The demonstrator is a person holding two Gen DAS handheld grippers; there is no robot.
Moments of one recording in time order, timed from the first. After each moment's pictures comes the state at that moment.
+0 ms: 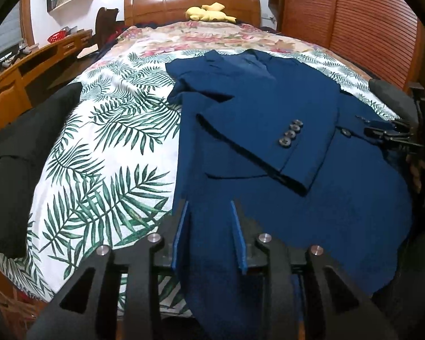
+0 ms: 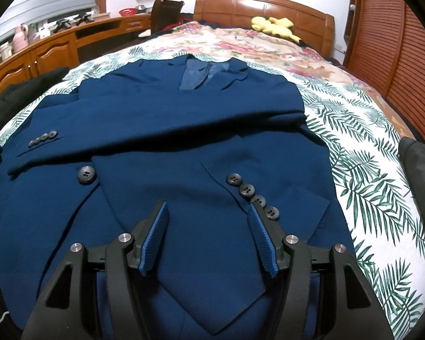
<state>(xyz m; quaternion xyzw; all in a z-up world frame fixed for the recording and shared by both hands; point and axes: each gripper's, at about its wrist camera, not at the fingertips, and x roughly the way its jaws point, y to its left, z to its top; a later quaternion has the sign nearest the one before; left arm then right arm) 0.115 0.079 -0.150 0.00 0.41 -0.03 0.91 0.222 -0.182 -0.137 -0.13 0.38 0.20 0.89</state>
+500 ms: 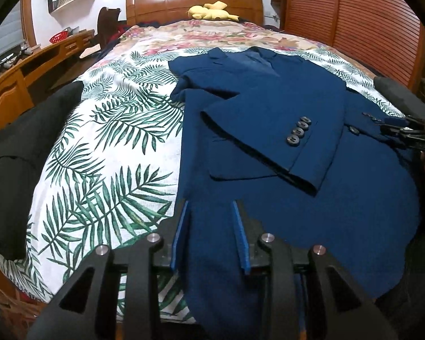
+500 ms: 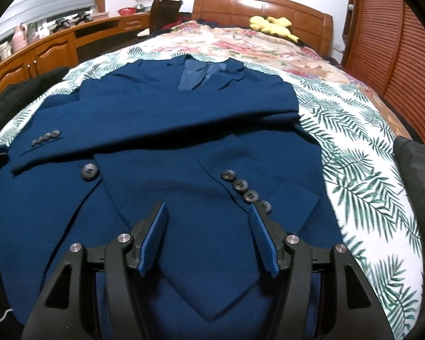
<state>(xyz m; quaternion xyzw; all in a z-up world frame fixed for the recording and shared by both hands) 0.120 0.079 -0.155 0.00 0.41 -0.02 0.91 0.213 -0.196 -0.122 -0.13 0.38 0.20 0.89</state>
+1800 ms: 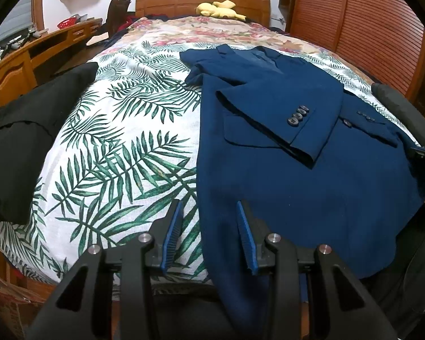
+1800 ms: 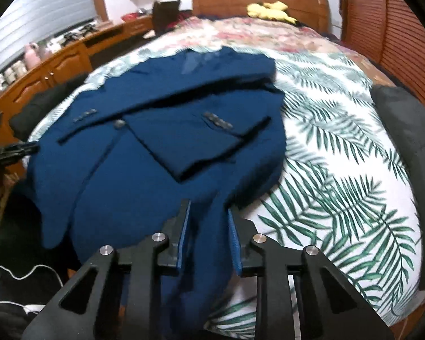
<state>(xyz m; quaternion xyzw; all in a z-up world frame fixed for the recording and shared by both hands) 0.081 0.096 -0.157 -0.03 0.42 -0.02 0.91 0.135 -0.270 -0.107 -0.08 0.41 0.23 0.88</state>
